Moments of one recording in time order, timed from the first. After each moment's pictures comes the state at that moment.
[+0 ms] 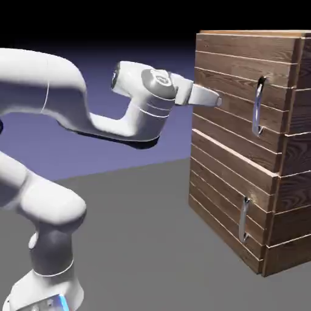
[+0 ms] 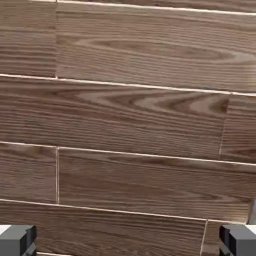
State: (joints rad) arm 0.60 -0.78 -0.65 -2.47 -1.75 2.97 2.06
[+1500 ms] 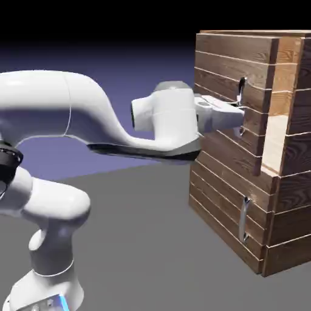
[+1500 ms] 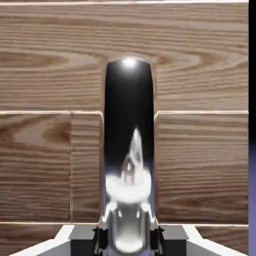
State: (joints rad) arm 0.70 -0.88 -0.77 -2.49 -2.50 2.69 2.75
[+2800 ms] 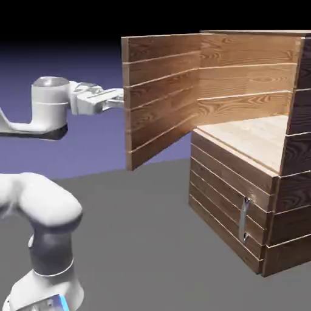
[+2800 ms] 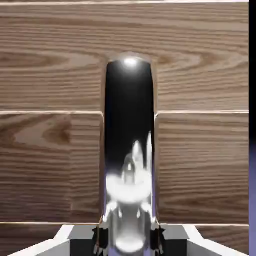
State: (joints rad) arm 0.36 -1.01 0.64 -2.67 -1.03 1.55 2.52
